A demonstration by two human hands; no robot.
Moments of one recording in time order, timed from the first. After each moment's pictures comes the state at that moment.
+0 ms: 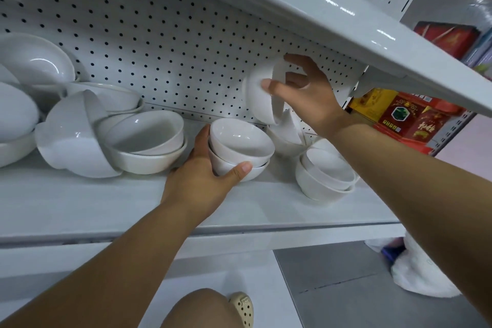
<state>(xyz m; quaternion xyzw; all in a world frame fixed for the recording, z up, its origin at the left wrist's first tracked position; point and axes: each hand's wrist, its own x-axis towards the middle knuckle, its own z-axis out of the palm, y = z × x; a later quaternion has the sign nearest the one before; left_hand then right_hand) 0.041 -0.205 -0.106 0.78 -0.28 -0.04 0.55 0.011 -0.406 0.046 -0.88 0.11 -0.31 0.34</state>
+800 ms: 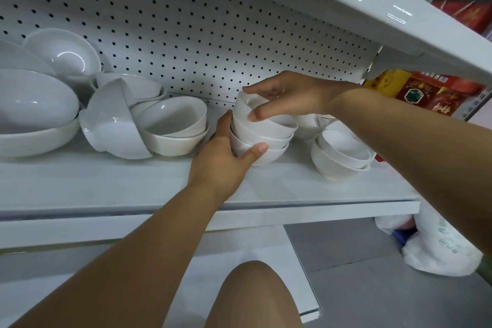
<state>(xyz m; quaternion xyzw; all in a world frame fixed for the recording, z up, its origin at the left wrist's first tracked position) 0.047 -0.206 -0.116 0.72 -0.30 -0.04 0.63 0.016 -0.359 0.052 -0.99 0.08 0.03 0.12</state>
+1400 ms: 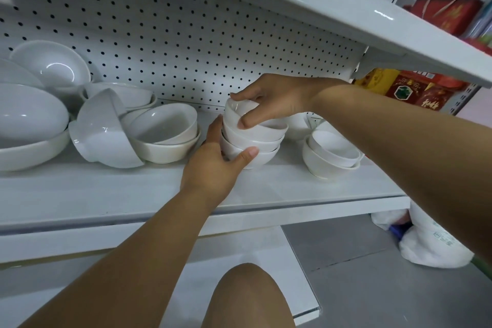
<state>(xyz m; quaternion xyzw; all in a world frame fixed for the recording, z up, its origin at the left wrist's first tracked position) 0.047 -0.204 -0.116 0.73 -0.29 -0.03 0.62 0.008 -0.336 0.066 -0.99 0.07 0.08 0.03</state>
